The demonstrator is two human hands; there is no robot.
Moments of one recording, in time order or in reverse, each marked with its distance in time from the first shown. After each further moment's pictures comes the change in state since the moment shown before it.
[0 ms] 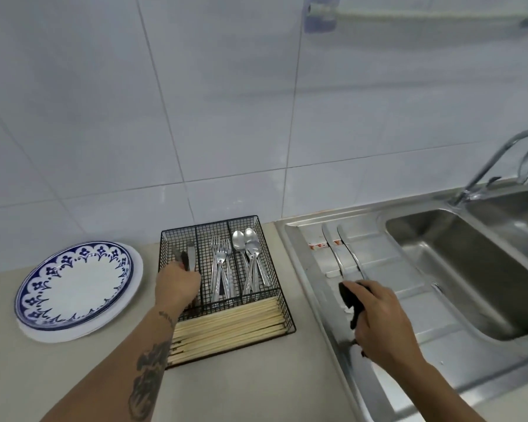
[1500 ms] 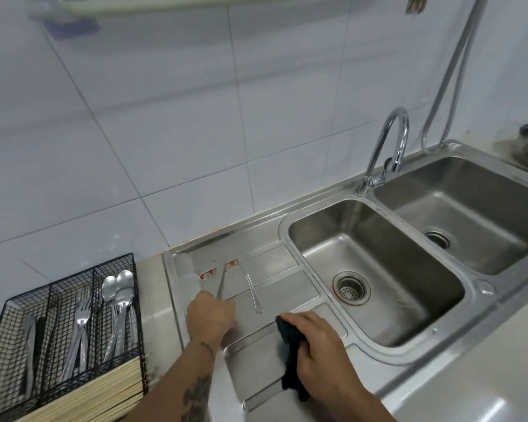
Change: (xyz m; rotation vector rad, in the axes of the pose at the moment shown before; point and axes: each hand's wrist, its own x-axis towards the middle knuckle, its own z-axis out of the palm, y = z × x) left_hand -0.098 0.188 0.256 0.149 -0.129 -0.037; right_hand 0.010 0.164 -0.030 0.436 -0.122 0.090
